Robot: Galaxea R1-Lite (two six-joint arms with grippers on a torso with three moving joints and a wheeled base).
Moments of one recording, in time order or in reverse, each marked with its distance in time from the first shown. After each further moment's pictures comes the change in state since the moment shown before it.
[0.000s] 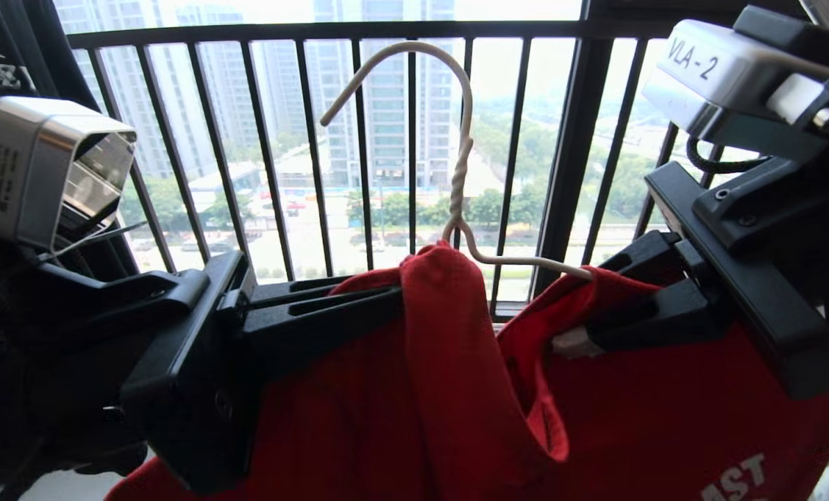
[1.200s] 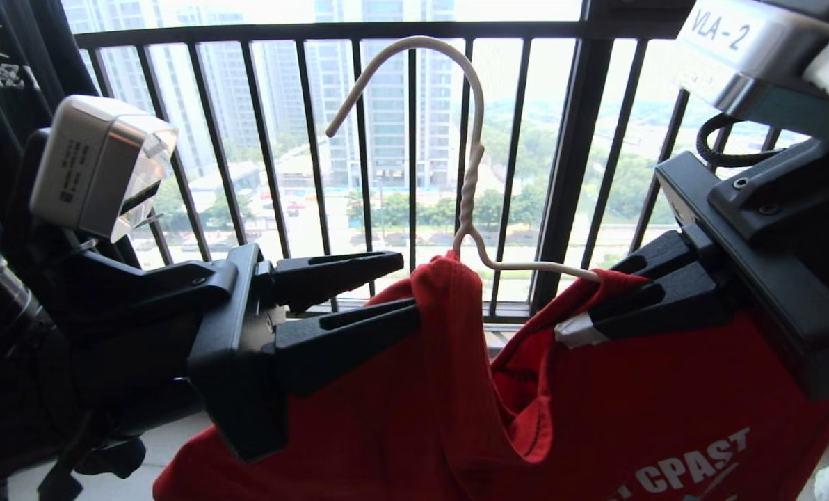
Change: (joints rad) left arm 0.008 0.026 -0.046 0.080 0.049 0.060; right arm 0.010 -0.011 -0.013 0.000 -0.008 0.011
